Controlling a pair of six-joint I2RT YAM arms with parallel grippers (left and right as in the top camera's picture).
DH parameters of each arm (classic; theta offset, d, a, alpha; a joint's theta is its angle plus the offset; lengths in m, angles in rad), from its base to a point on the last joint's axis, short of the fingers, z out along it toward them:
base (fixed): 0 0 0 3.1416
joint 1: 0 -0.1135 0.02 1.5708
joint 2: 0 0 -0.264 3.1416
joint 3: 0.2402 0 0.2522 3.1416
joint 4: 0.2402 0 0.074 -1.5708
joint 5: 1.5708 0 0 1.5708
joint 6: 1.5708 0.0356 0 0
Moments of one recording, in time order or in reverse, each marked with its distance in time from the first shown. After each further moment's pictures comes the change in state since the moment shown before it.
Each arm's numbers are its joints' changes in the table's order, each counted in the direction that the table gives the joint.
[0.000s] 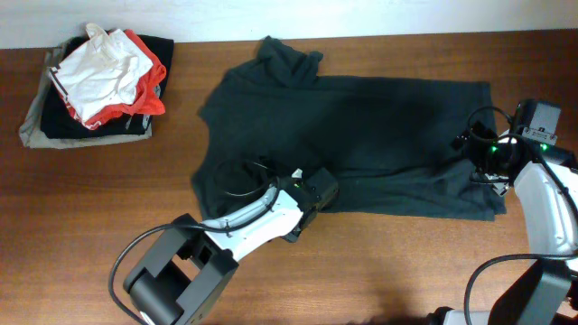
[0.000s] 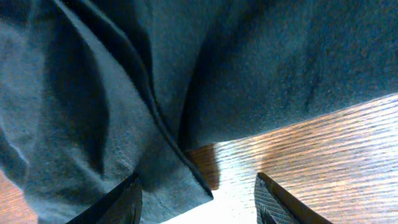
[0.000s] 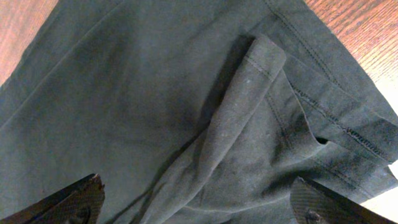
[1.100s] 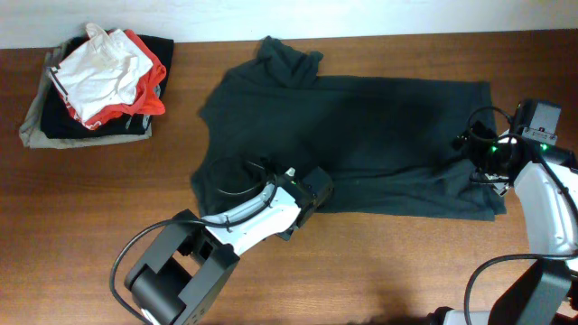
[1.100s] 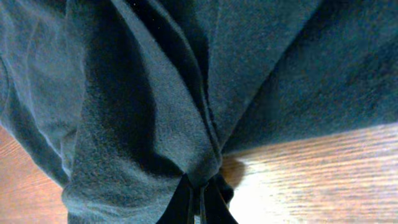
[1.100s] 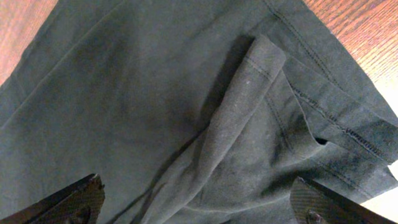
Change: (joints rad) left arm -0.028 0.014 0.000 0.043 -0.069 -0.004; right arm 0.000 0.000 0.000 0.000 0.002 -0.001
